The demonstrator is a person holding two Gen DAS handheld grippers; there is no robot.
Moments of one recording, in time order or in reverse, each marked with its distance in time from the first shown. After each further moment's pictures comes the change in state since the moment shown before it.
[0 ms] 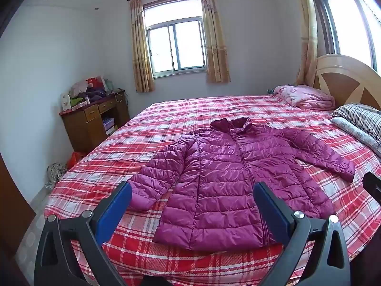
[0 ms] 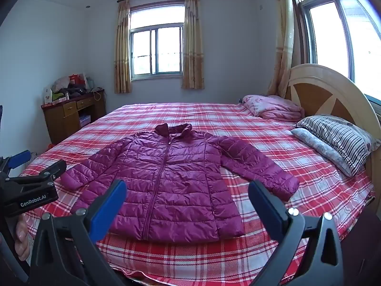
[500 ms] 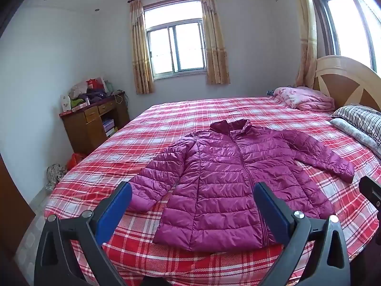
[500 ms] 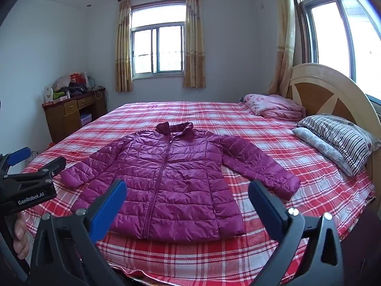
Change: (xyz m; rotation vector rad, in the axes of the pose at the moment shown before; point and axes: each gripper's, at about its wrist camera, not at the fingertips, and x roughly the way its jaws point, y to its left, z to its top) left arm -0.009 -0.005 0.002 -0.002 -0.019 0.000; right arm 0.003 0.001 -0.004 -0.005 0.008 0.002
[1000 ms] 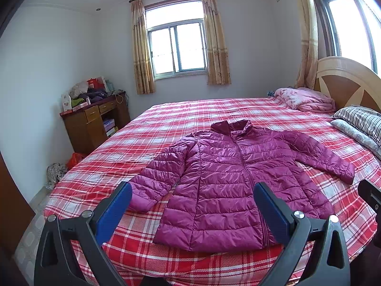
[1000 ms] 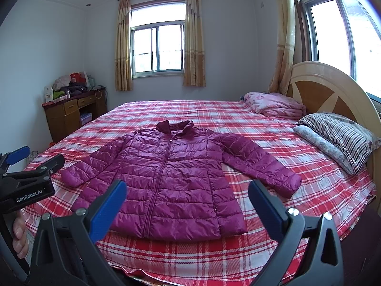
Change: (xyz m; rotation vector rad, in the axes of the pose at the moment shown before) left arm 0.005 0.003 -0.002 -0.010 0.000 -0.005; right arm 0.001 0.000 -0.001 0.004 0.005 0.002
